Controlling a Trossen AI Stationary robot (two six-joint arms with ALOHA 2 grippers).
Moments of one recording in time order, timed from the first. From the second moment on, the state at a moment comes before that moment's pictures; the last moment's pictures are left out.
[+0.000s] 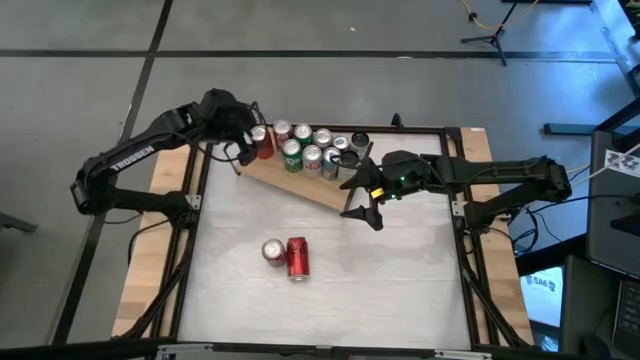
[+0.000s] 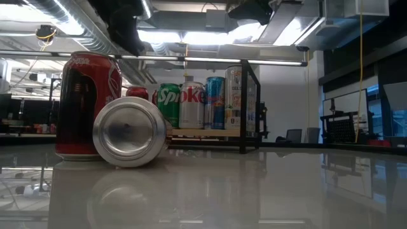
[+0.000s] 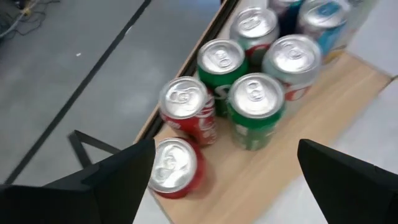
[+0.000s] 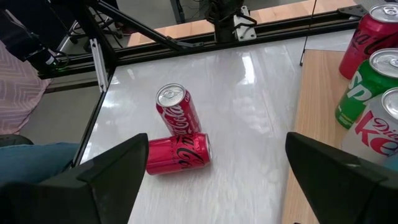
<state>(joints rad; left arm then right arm) 0.62 1.11 1.18 -0.82 -0.04 0.19 0.01 1.33 1.21 -0.37 -0.14 0.17</state>
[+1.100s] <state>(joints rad) 0.30 1.10 0.86 -0.82 -0.36 -0.42 0.01 1.33 1.21 -0.37 -0.14 0.14</state>
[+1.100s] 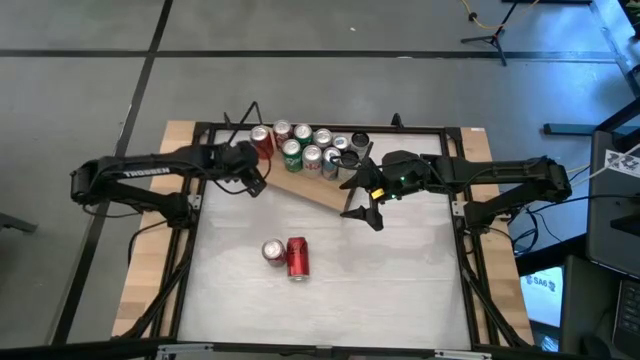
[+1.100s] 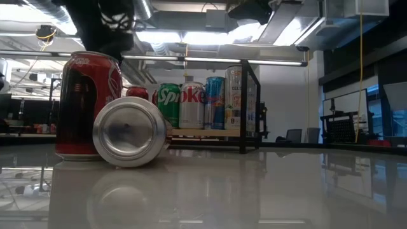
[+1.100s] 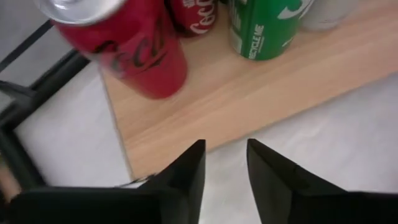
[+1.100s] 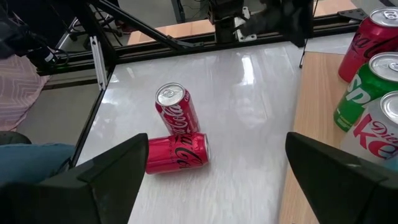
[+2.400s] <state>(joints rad) 0.38 1.15 0.64 -0.32 -0.65 -0.52 0.01 1.33 1.21 -0.37 -0.14 0.14</state>
